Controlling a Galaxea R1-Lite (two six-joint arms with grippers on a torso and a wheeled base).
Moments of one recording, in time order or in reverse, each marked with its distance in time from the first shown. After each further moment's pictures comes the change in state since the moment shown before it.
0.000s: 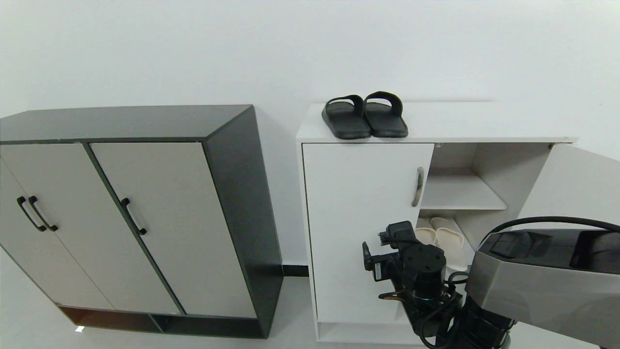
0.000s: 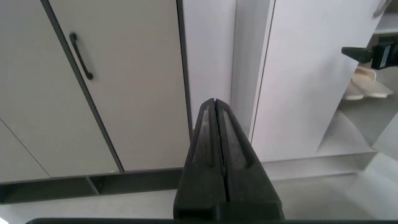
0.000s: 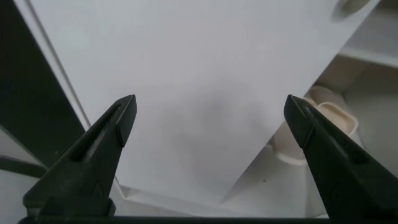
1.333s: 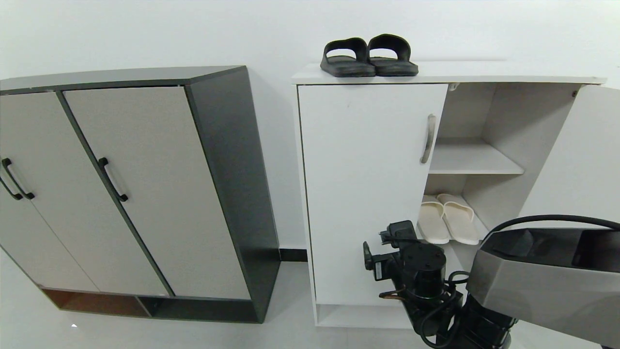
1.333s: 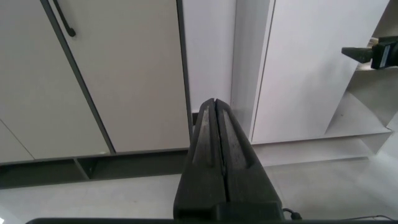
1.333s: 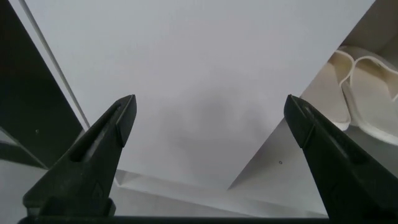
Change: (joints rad) left arm 0.000 0.000 0.000 -0.001 0.000 0.000; right arm 0.000 -0.005 -0.002 0.013 0.001 0.011
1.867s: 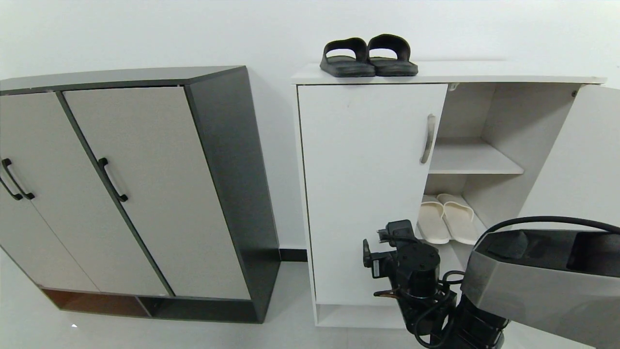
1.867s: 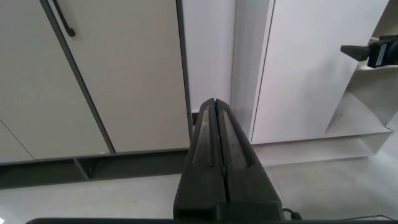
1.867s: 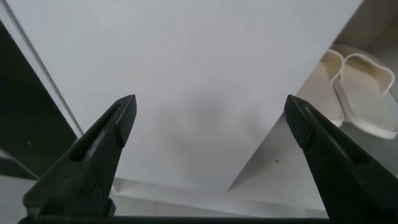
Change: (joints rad) left arm 0.000 0.000 0.000 0.000 0.000 0.000; right arm 0.014 0.014 -0.033 0.009 -0.065 0.012
